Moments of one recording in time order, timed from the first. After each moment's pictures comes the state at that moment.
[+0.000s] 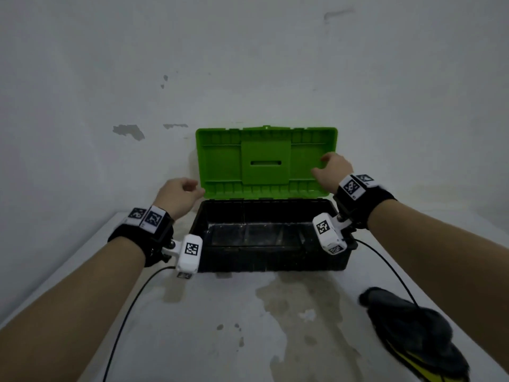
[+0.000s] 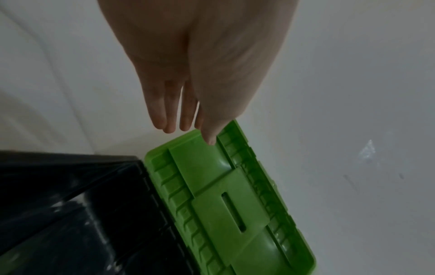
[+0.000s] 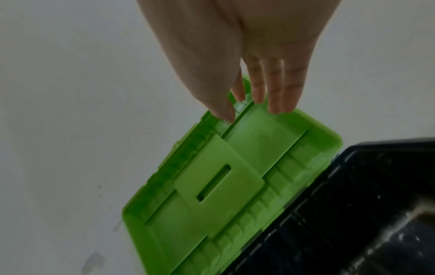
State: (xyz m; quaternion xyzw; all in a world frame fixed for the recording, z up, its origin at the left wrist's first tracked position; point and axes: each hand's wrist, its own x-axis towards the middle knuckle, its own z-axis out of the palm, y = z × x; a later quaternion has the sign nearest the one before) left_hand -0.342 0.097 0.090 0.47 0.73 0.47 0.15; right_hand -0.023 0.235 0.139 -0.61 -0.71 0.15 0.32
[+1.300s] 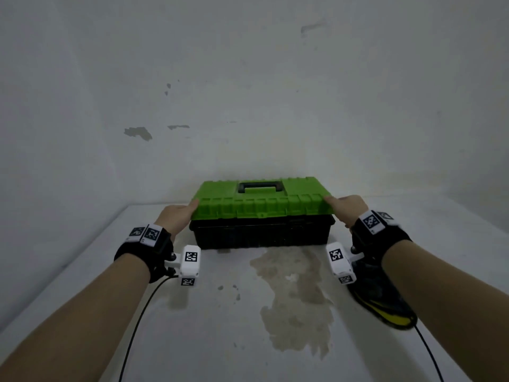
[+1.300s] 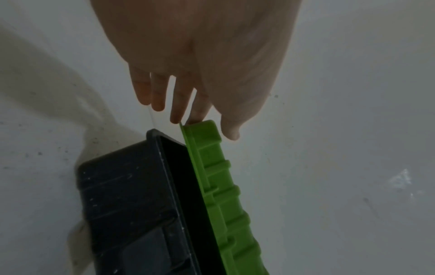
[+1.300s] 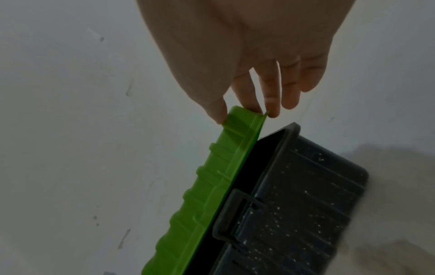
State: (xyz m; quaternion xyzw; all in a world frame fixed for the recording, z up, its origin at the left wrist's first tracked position) left_hand -0.300 0.015 0.063 0.37 0.75 0.48 0.27; right_hand 0.069 0.142 0.075 -0.63 -0.65 0.30 0.29
